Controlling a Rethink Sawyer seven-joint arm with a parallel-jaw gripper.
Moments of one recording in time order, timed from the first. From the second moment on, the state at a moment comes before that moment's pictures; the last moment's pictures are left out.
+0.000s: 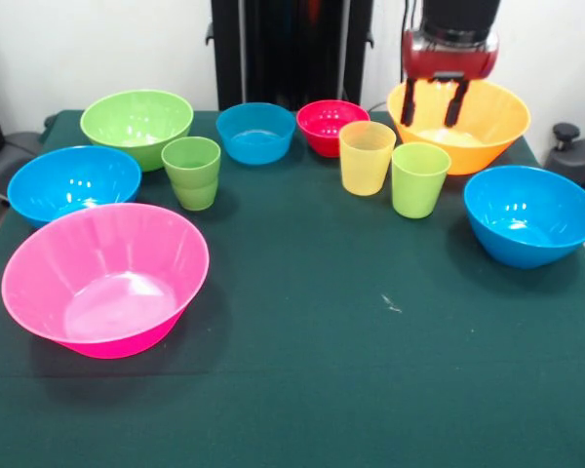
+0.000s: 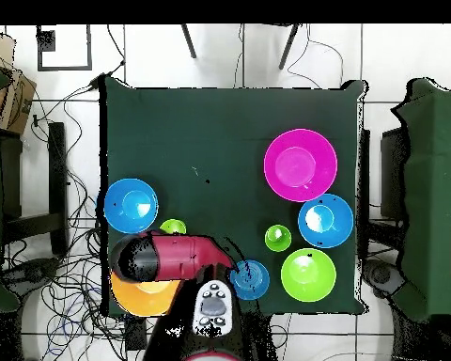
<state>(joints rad) 0.01 -0.71 -0.03 1.95 0.01 0.36 1.74</state>
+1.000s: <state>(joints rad) -0.04 -0.63 -0.02 1.85 0.01 0.34 1.74</state>
